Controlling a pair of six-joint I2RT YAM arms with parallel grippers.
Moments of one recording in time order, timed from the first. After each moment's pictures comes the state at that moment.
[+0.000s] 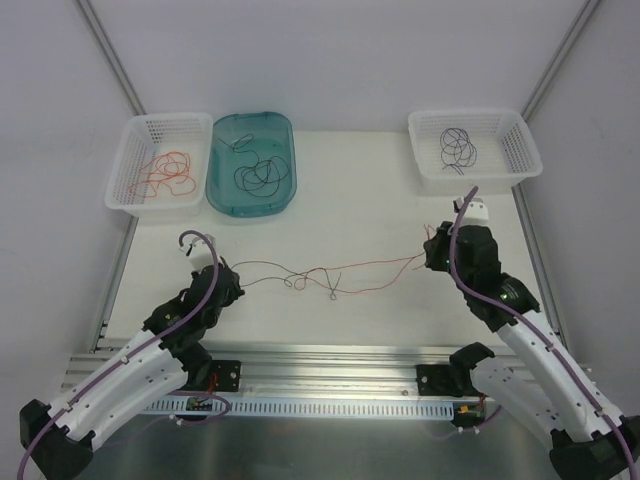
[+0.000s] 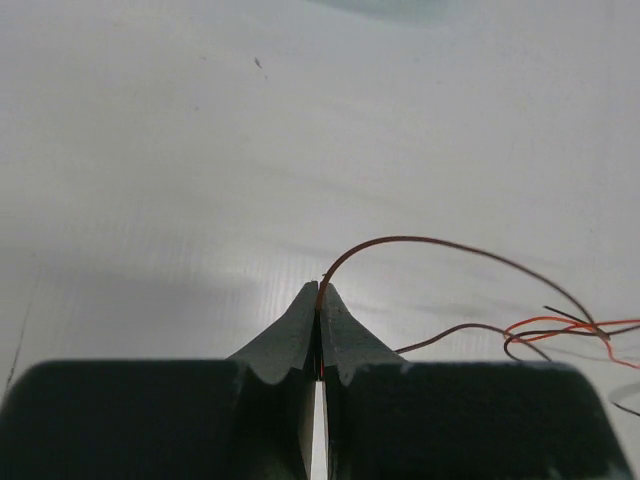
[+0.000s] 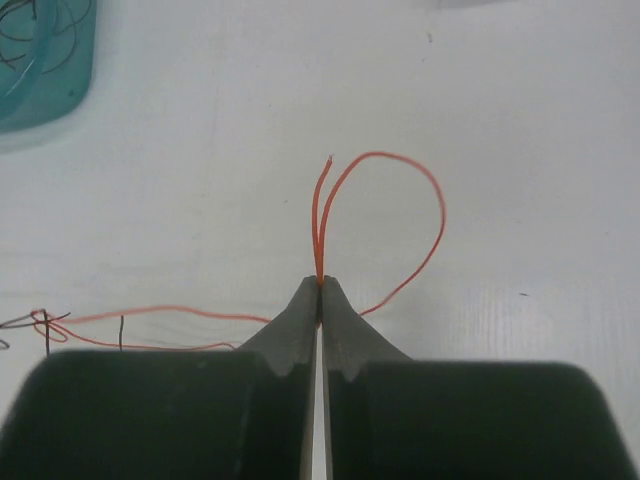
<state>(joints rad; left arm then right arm) -0.68 0.52 0.37 -0.46 -0.55 -0.72 0.49 0.74 0.72 -0.47 0.25 0.41</state>
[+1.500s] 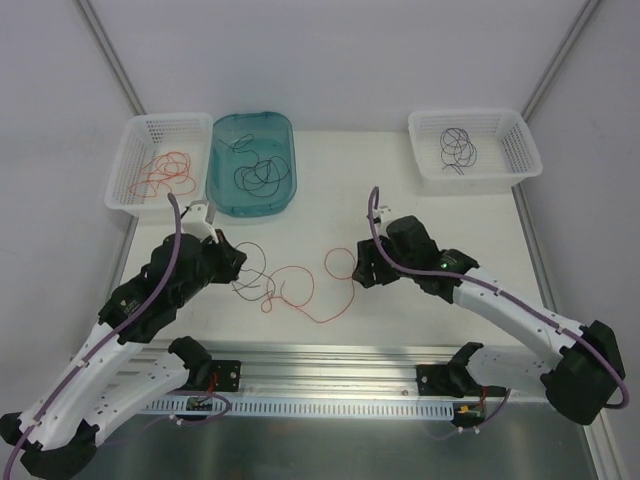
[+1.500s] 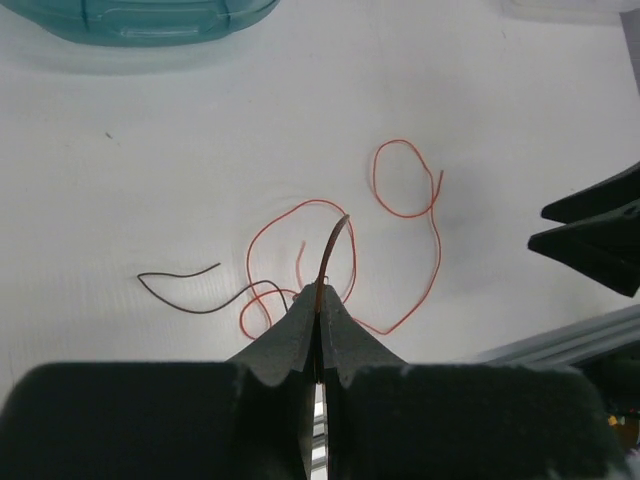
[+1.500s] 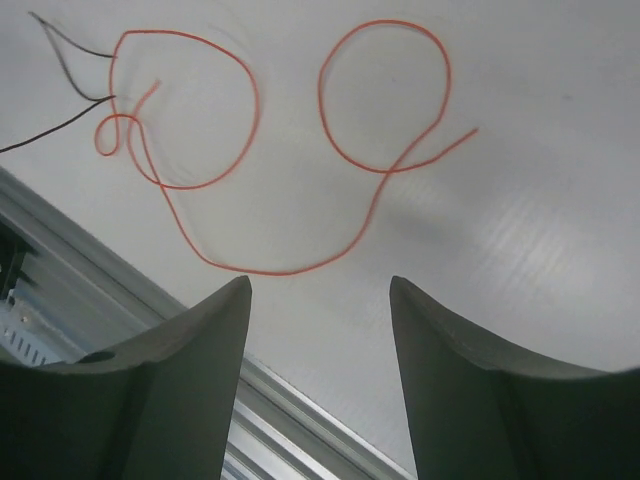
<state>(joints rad) -0.64 0.61 0.87 -0.75 -0.23 -0.55 0.71 1.10 0.81 -0.49 -0.05 0.36</state>
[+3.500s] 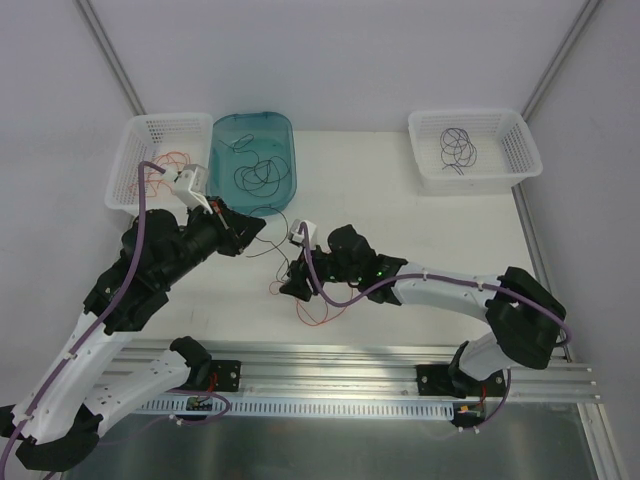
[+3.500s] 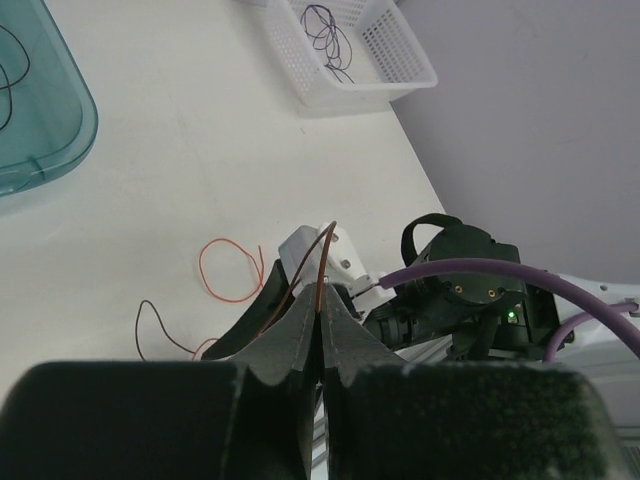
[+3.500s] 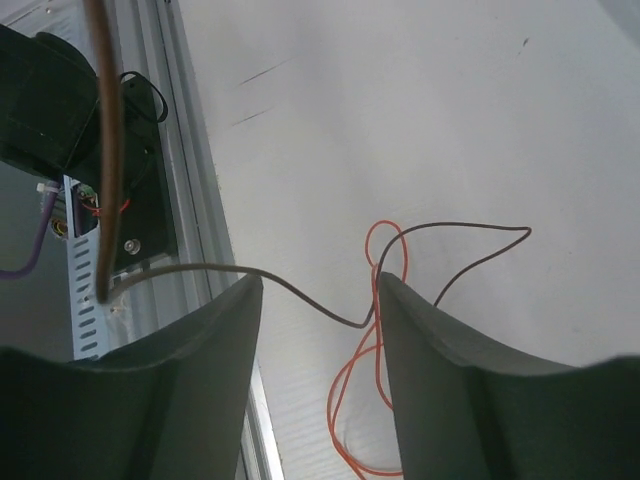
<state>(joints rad) -0.64 0.73 1.11 -0.56 0.00 -0.59 1.02 1.50 0.88 0.23 -0.36 0.15</state>
